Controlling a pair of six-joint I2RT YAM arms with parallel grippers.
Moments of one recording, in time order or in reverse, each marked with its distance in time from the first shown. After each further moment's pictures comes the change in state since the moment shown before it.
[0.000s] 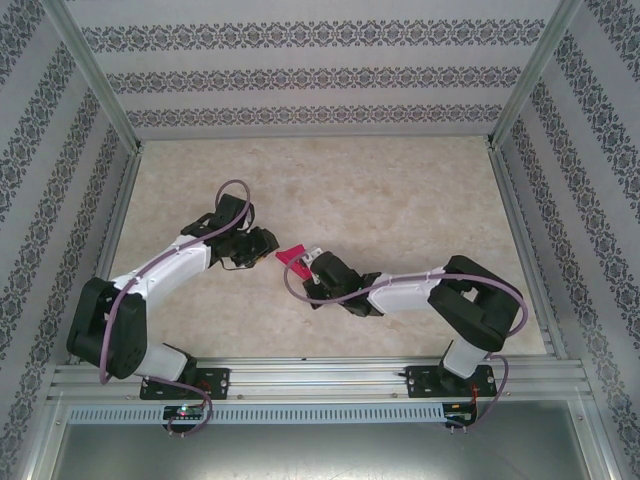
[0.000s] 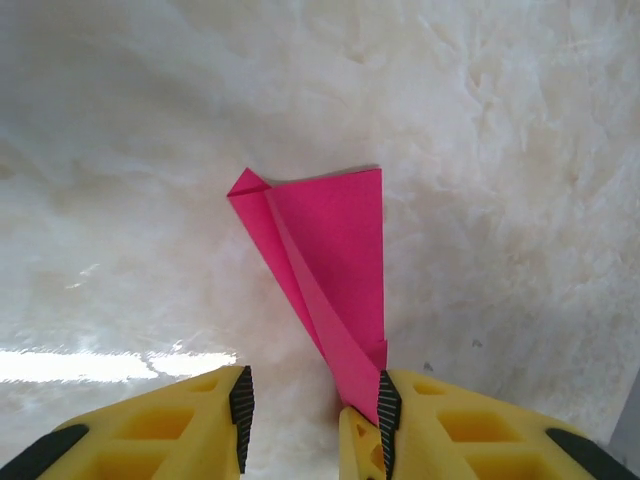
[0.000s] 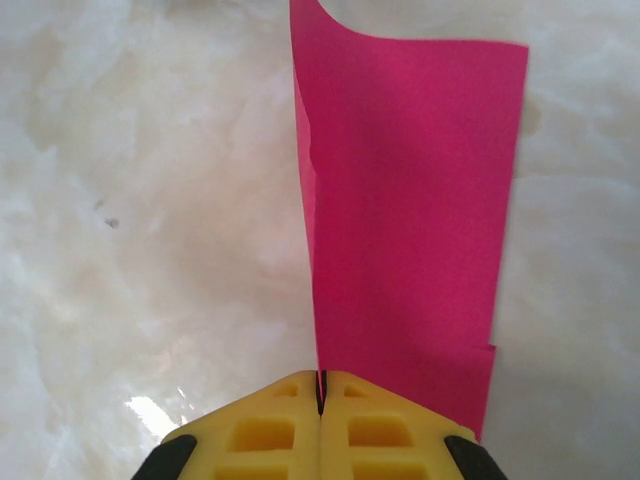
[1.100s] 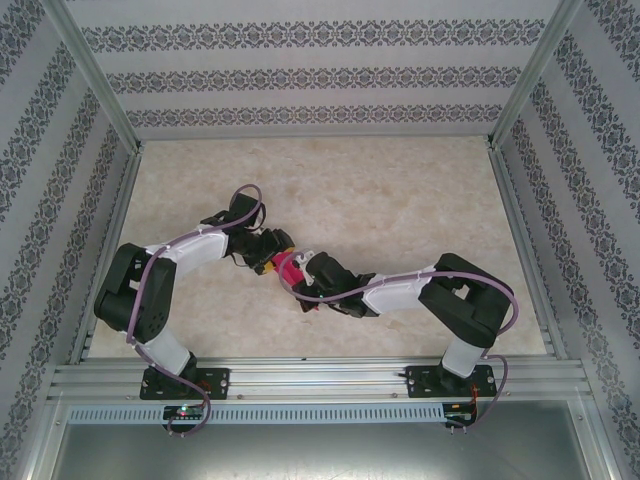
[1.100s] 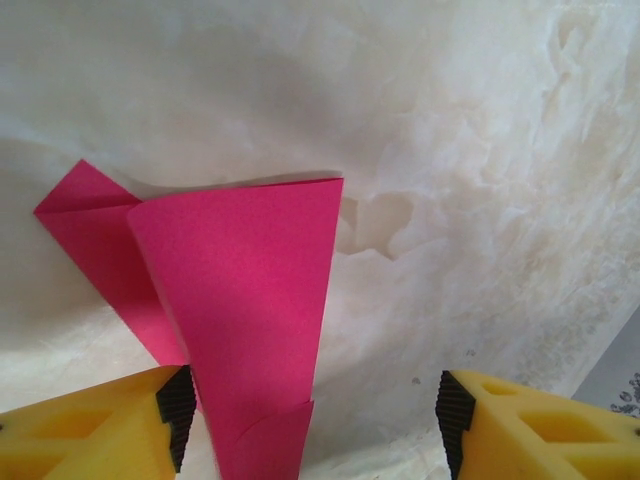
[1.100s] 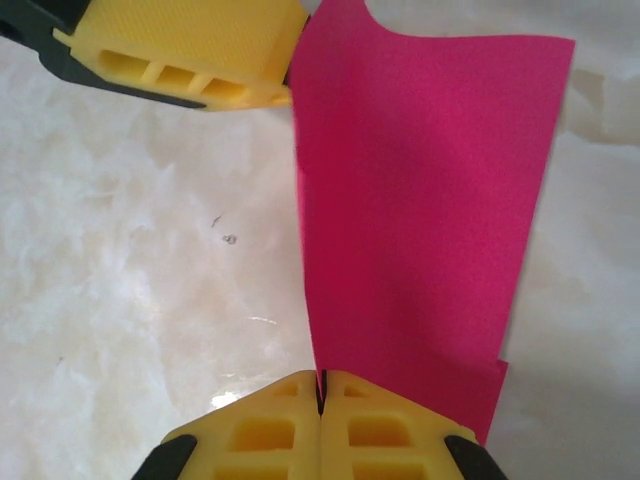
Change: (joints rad) left arm 0.005 0.237 0.051 0.084 0.163 -0.120; right arm 0.026 0.037 0.013 0.078 -0.085 0.049
